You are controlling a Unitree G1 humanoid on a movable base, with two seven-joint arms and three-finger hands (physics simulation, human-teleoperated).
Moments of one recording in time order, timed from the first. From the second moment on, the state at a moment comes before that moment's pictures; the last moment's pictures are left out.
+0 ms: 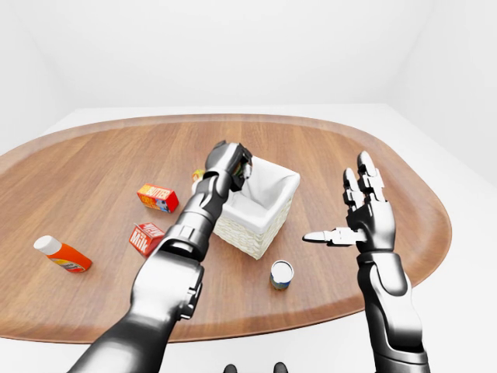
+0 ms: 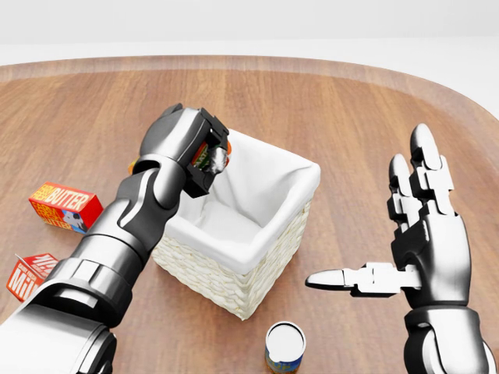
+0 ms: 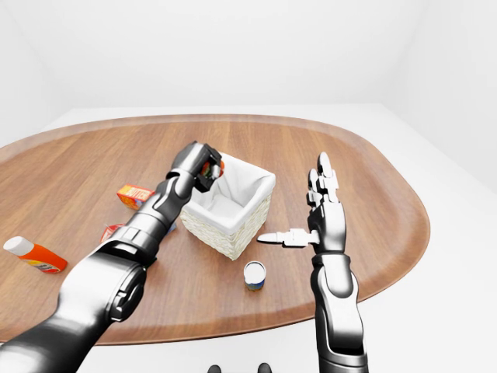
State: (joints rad) left arm -1.10 0.07 -0.06 1.18 0.82 -0.09 0.17; right arm -0.01 -0.04 -0.11 -0.38 0.09 0.09 0.04
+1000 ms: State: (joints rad) left arm -1.11 0.05 -0.06 1.25 0.85 -0.09 0.22; right arm 0.00 -0.04 -0.11 -0.39 0.09 0.09 0.04
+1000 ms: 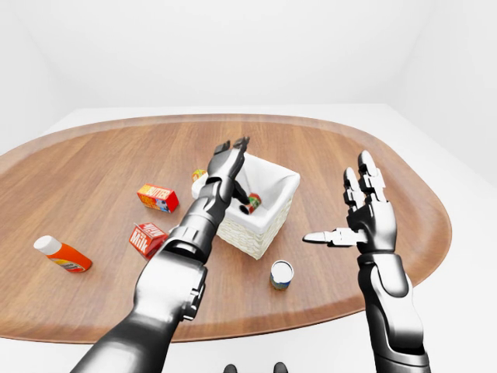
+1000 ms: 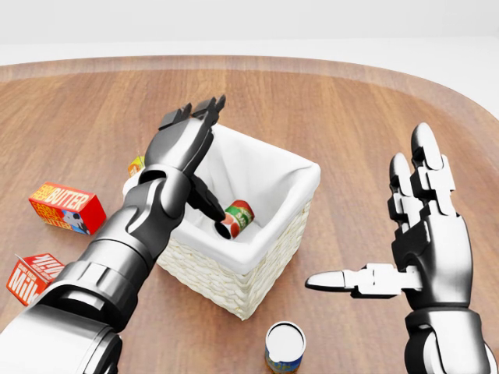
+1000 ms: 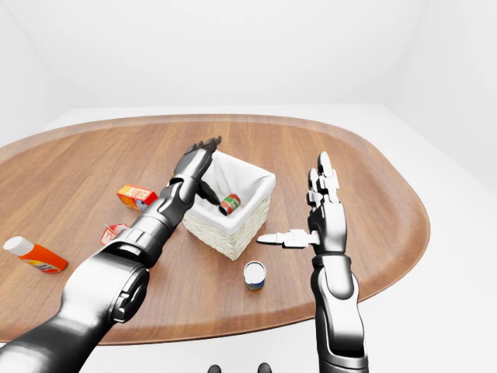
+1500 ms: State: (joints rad) left arm -1.10 0.05 -0.06 1.23 0.84 -0.09 0.21; right arm -0.01 -0.04 -0.11 -0.37 0.09 0.09 0.04
